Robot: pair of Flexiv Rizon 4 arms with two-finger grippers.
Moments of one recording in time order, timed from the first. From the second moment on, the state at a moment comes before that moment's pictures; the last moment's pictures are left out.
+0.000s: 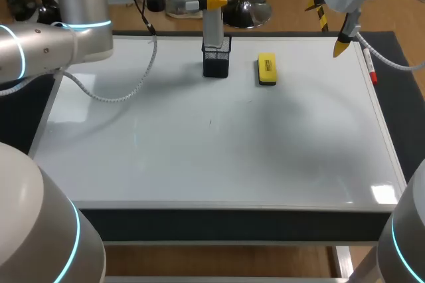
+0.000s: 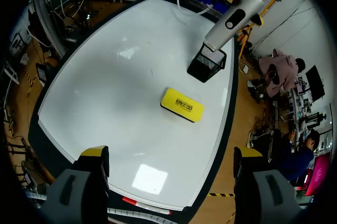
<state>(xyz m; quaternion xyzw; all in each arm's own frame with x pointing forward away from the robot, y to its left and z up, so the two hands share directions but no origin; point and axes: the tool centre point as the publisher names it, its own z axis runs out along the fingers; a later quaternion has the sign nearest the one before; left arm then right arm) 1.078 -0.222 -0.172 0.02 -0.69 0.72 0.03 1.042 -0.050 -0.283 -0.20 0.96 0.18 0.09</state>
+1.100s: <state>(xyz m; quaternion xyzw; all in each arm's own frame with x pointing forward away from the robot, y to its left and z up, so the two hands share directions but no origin) 1.093 -0.231 -0.210 0.05 -0.70 0.72 0.03 1.042 -0.051 -0.283 -0.20 0.96 0.18 0.09</state>
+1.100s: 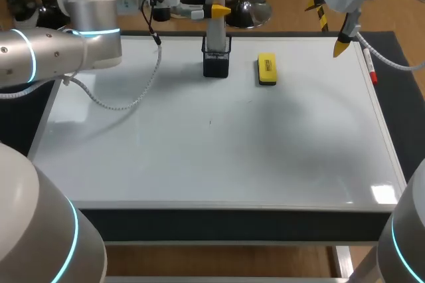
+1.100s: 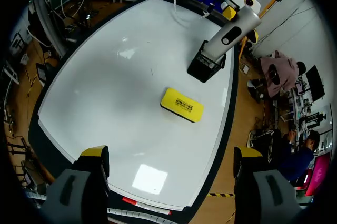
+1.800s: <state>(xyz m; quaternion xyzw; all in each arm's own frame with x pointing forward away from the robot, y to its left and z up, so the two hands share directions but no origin) 1.096 -0.232 -0.245 0.04 -0.70 0.72 0.03 1.042 -0.051 -0.283 -0.20 0.96 0.18 0.09</state>
